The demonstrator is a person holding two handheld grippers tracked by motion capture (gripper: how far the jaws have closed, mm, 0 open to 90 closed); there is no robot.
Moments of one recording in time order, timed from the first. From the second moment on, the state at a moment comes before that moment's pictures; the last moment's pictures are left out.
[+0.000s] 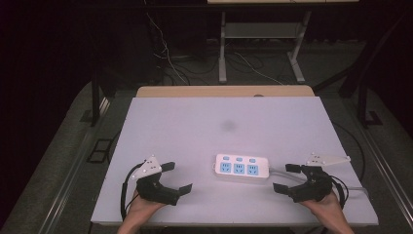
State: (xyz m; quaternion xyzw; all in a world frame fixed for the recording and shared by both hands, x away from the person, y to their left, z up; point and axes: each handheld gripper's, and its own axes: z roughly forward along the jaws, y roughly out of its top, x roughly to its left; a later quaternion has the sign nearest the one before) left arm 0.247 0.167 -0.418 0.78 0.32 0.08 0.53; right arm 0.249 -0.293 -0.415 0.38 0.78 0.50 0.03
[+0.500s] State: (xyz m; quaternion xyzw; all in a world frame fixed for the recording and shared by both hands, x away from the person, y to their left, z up) left arm 0.247 0.168 -0.418 0.78 0.32 0.08 0.53; right arm 0.249 -0.298 -0.415 0.38 0.78 0.50 0.02
